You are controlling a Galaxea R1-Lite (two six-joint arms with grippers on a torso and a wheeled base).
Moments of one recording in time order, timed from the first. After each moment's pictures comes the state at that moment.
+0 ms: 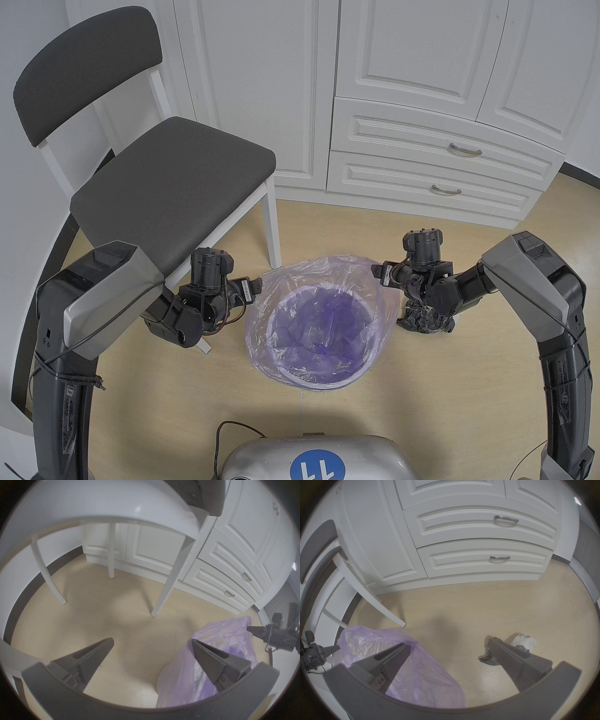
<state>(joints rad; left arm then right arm) -0.35 2.45 -1.29 -0.73 0.17 -0.36 0.32 2.49 -1.53 -0.52 -0.25 0.32</state>
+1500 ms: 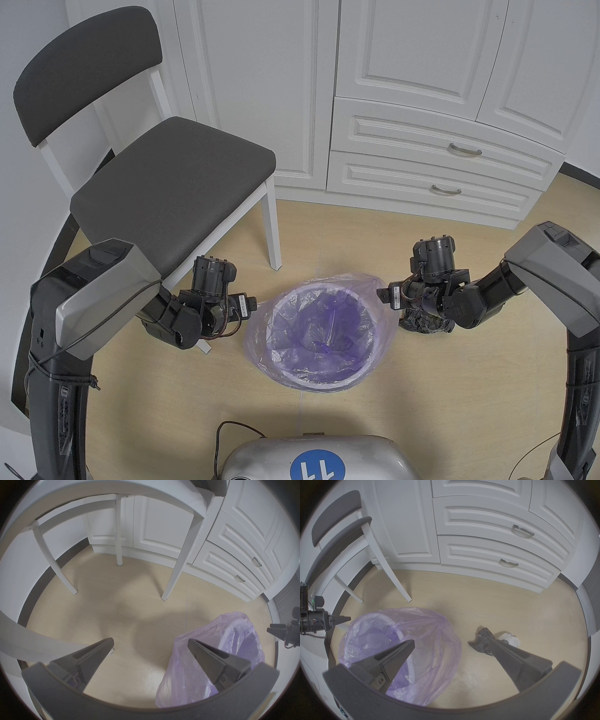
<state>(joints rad) -0.36 2.41 -1.25 -0.56 0.22 -0.37 0.35 2.29 -1.23 -0.52 -0.23 0.10</state>
